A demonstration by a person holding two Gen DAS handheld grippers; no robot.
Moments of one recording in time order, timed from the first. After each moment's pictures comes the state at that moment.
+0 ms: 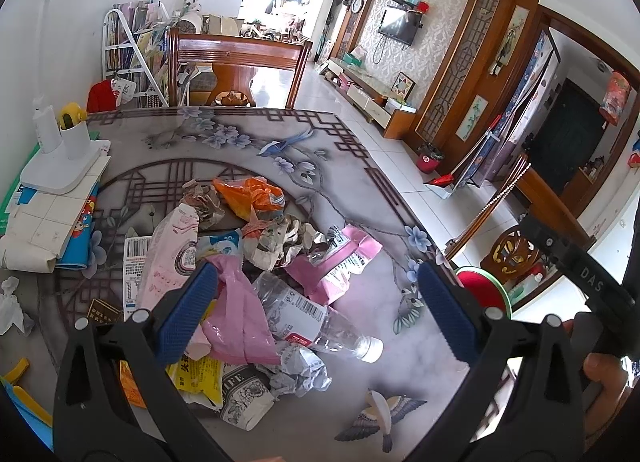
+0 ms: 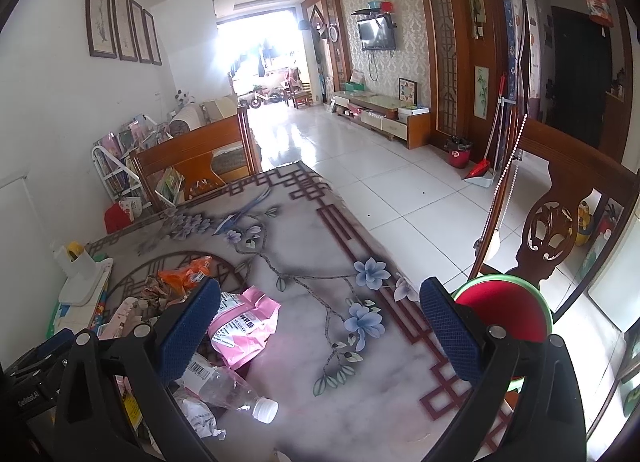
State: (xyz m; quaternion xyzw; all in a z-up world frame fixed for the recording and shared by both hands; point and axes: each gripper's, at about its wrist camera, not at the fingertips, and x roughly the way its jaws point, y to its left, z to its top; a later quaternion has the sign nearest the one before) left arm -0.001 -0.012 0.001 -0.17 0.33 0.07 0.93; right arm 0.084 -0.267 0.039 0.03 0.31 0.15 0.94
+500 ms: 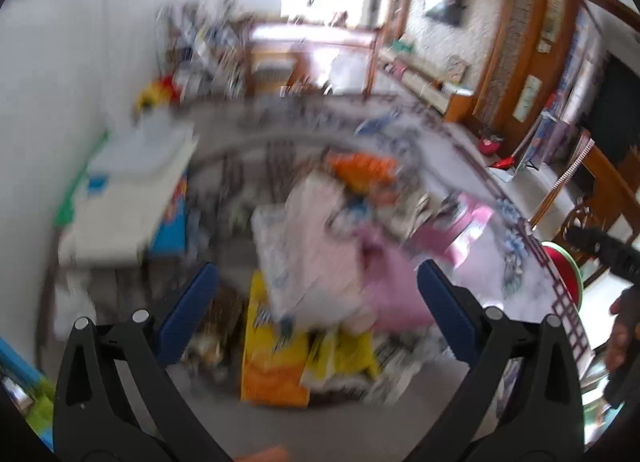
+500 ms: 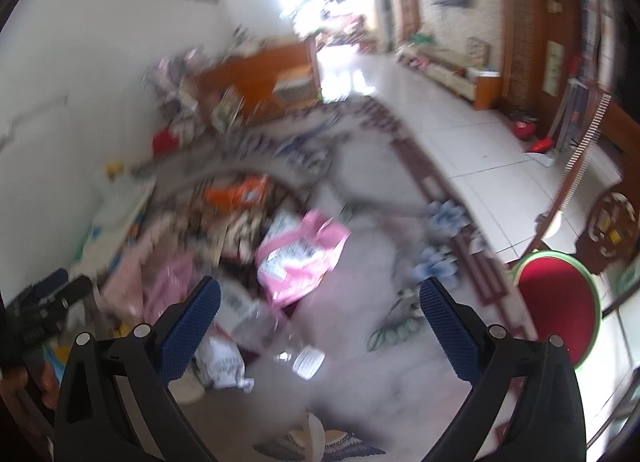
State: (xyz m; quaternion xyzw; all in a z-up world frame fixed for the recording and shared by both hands) left arm -0.043 0.064 -0.043 -0.14 0.38 0.18 0.90; right arm 0.087 -0.214 -0.019 -0.03 0.41 0.28 0.87
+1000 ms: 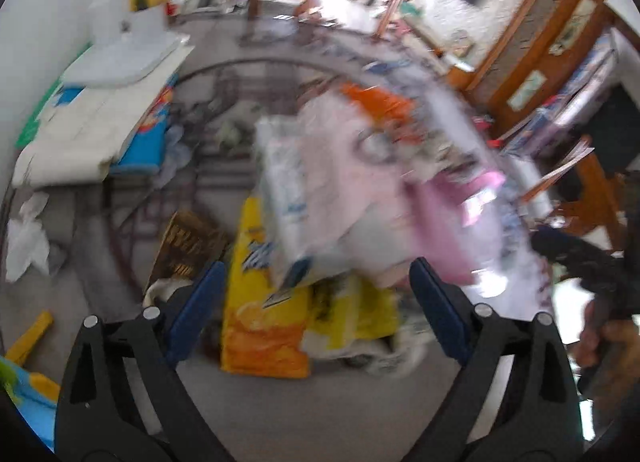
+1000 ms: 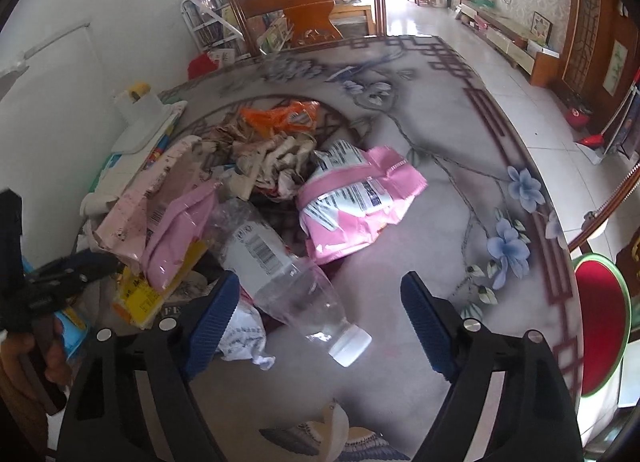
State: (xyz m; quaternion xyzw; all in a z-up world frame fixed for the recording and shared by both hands) left arm -0.040 0.089 -0.078 -0.22 0.44 0.11 0.86; right arm 0.098 -0.167 -0.062 -0.08 0.48 0.34 0.80
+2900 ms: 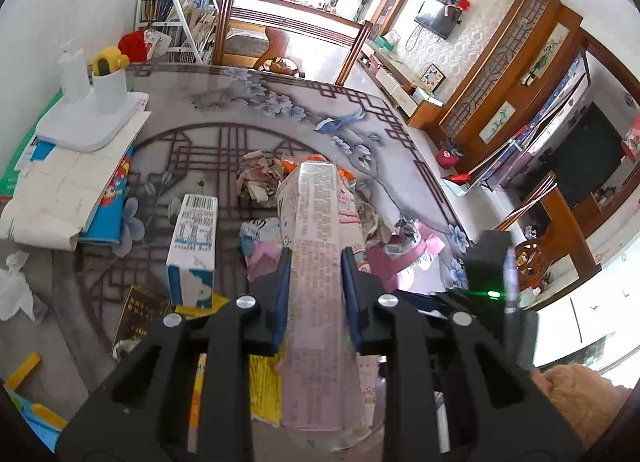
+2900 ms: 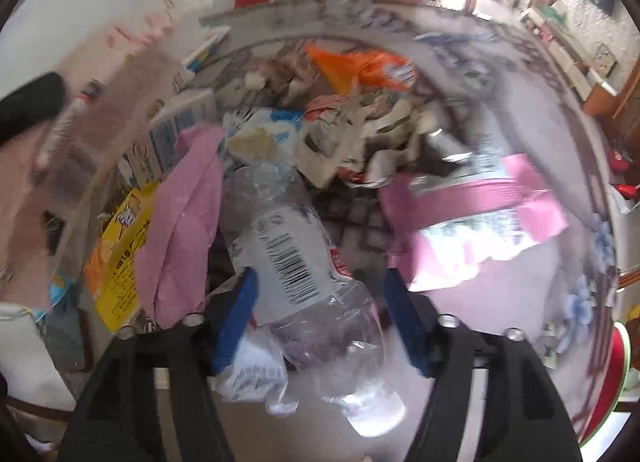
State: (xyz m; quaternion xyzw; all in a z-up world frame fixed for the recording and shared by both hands) left arm -0.003 0.073 -0.024 -0.24 0.37 0.09 0.89; right arm 0.105 -0.070 -0.120 -0.19 0.52 0.41 0.73
